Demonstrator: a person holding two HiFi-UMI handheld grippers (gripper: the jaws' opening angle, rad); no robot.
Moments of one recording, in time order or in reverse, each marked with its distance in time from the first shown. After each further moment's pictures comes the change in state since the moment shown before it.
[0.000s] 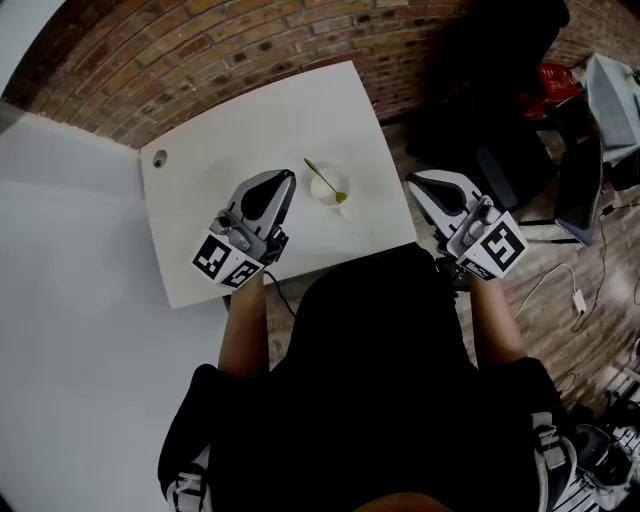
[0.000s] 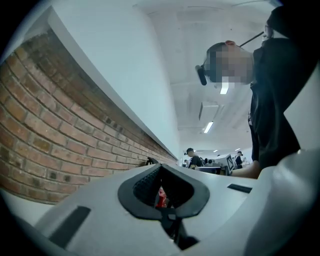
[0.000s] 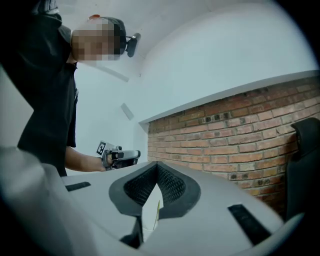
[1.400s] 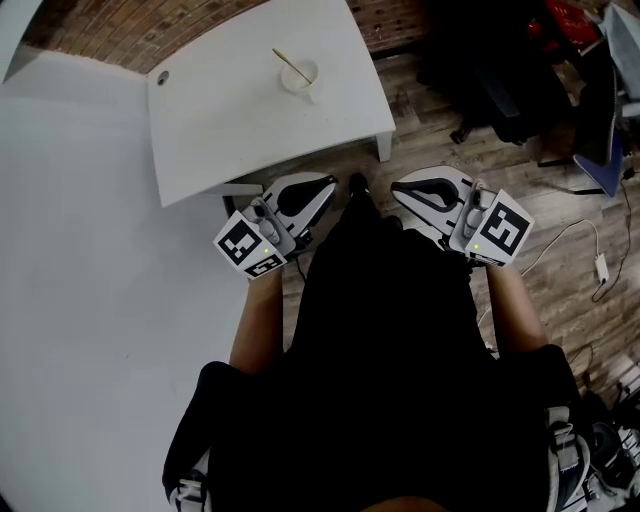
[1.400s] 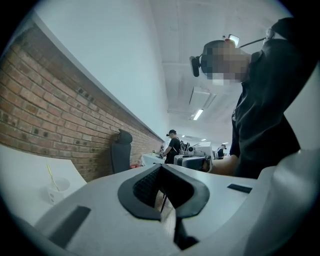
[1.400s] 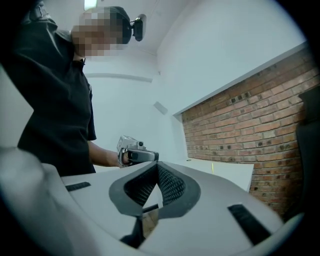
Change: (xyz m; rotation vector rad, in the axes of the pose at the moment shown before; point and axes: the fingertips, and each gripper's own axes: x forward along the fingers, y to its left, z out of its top) left arm -0.034 -0.304 -0.099 -0.091 0.235 -0.108; right arm -0.203 0.187 -0.050 0.121 0.105 0.340
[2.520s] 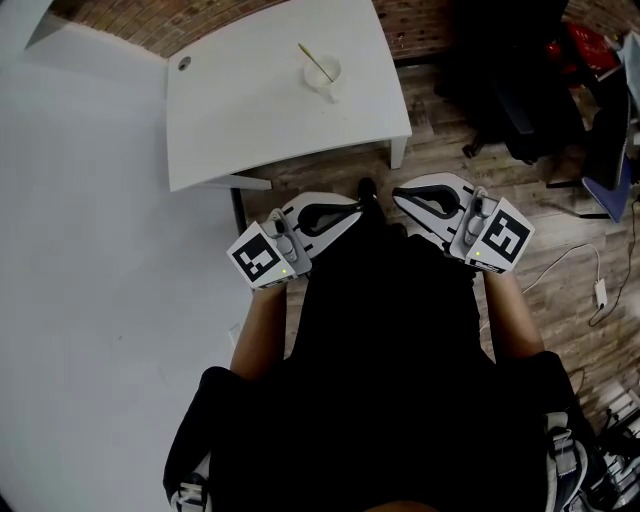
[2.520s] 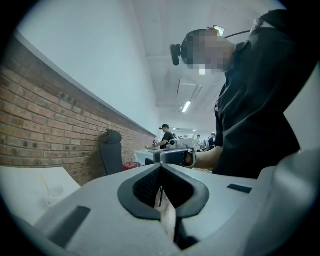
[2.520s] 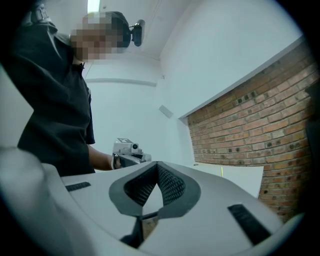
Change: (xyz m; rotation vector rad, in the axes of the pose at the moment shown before) left arm -0.008 -0.055 -0.008 0.106 0.082 -0.087; right arm 0.018 0.018 0.004 -0.009 -0.044 0.064
